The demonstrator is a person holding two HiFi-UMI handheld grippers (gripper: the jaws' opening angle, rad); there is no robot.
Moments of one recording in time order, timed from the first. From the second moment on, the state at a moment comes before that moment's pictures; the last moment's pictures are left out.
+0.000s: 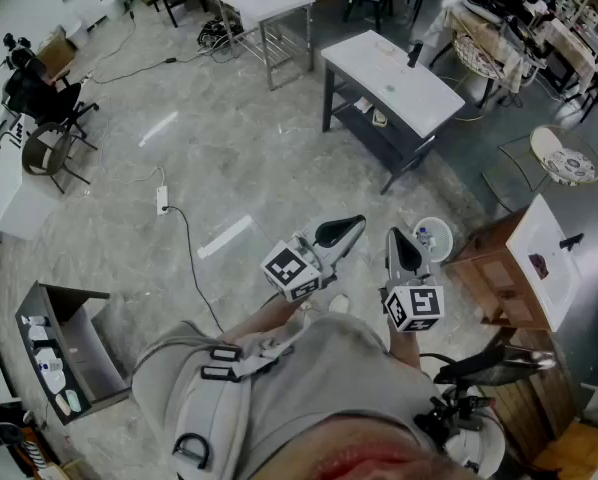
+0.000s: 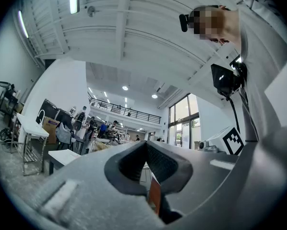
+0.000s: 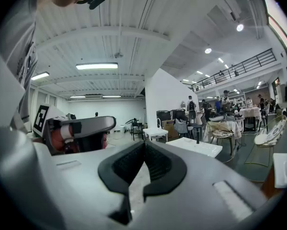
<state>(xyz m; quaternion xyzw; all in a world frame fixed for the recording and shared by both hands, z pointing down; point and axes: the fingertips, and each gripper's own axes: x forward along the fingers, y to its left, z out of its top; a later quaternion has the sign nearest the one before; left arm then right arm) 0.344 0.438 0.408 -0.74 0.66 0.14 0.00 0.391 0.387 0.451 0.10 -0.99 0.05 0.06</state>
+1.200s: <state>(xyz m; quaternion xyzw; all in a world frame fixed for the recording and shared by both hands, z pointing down) 0.305 0.422 0.354 -0.58 0.81 0.11 0.08 0.393 0.237 0.482 0.12 -0.99 0.07 0.06</state>
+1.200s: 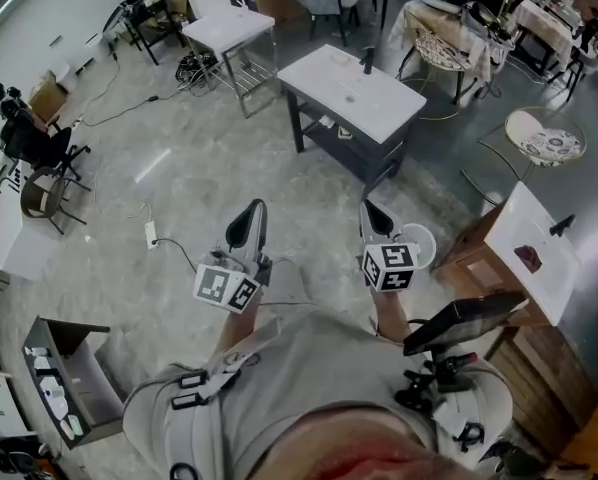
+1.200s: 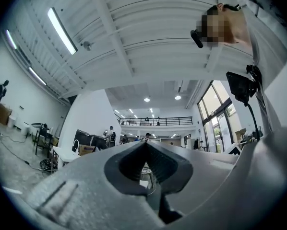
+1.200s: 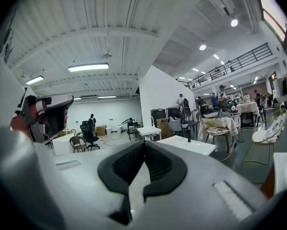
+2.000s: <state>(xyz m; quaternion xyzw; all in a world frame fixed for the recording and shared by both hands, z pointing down) 0.268 0.329 0.391 -0.64 0.76 0.12 0.06 0.376 0.175 0.479 0.18 -0.98 0.04 0.06</state>
